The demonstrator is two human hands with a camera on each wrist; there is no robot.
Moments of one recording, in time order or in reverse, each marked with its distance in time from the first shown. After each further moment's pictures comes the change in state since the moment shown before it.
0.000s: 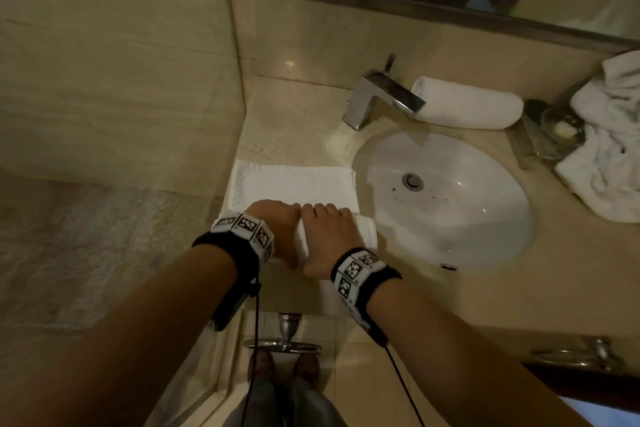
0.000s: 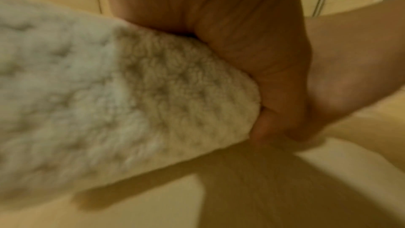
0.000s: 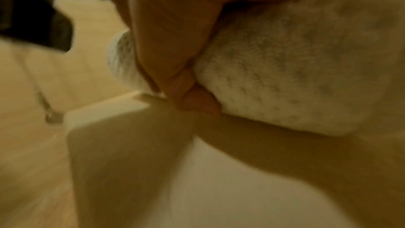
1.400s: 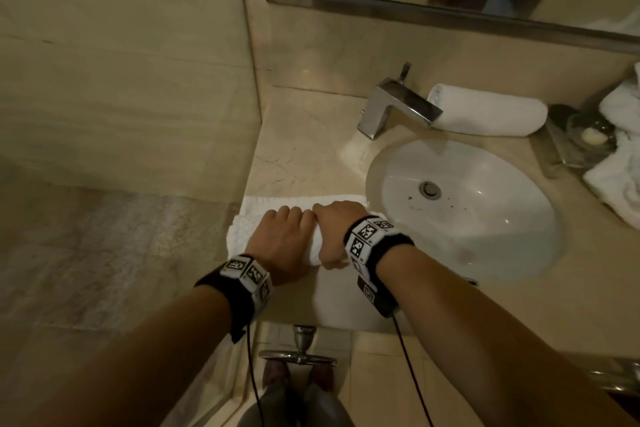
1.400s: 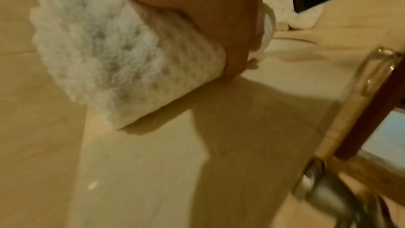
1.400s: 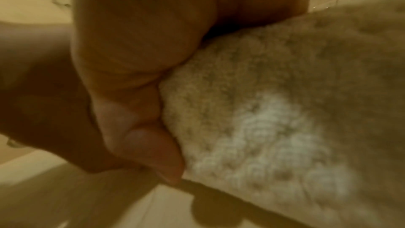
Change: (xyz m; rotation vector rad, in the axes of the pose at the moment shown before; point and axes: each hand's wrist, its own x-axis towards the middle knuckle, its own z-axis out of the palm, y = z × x) left_hand -0.017 -0.006 0.026 0.060 0.430 0.072; right_hand 0.034 0.014 -0.032 -0.009 -0.165 -0.043
